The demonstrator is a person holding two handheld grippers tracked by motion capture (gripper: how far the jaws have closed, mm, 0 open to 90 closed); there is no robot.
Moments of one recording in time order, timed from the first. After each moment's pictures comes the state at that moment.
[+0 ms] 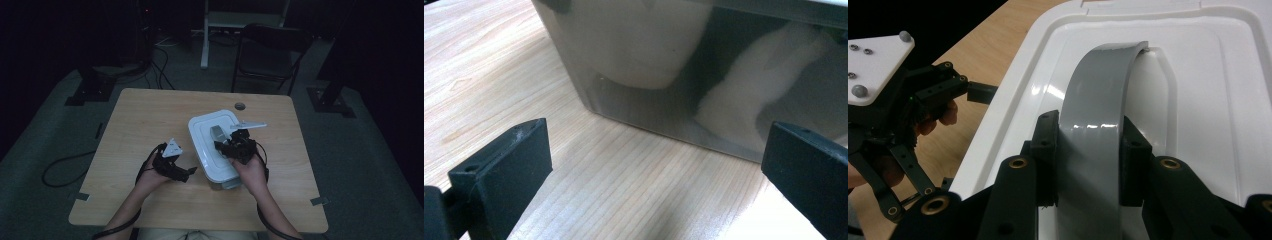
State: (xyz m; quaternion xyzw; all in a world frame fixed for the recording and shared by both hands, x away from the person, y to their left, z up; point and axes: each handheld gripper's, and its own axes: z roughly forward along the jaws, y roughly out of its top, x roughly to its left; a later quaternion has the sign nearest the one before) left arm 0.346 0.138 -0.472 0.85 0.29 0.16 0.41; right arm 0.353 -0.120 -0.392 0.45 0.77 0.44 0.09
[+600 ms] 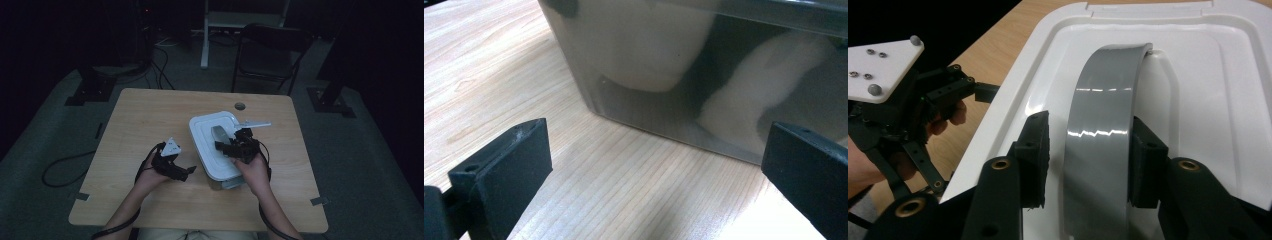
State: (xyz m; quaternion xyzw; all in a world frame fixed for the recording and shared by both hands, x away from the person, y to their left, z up) left arm 0.348 0.141 -0.470 0.84 0.30 0.15 0.42; right arm 0.354 -0.129 -0.390 0.45 0.77 0.45 0.07
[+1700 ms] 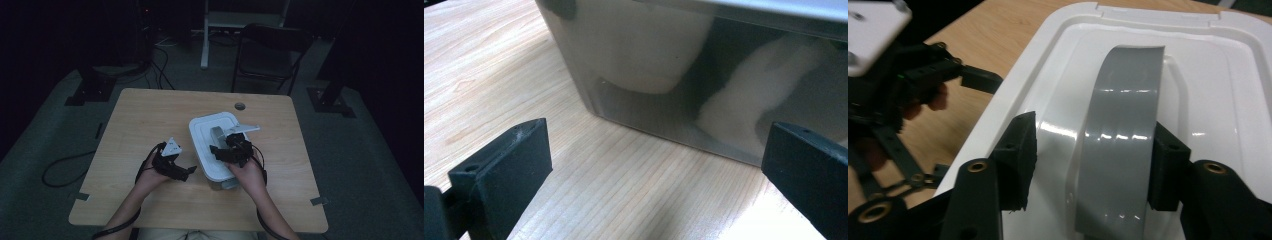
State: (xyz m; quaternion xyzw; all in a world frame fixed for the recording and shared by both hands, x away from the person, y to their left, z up) left arm 0.348 0.140 -0.468 0.85 0.30 0.16 0.42; right arm 0.343 -0.108 -0.391 0.43 0.79 0.42 0.13
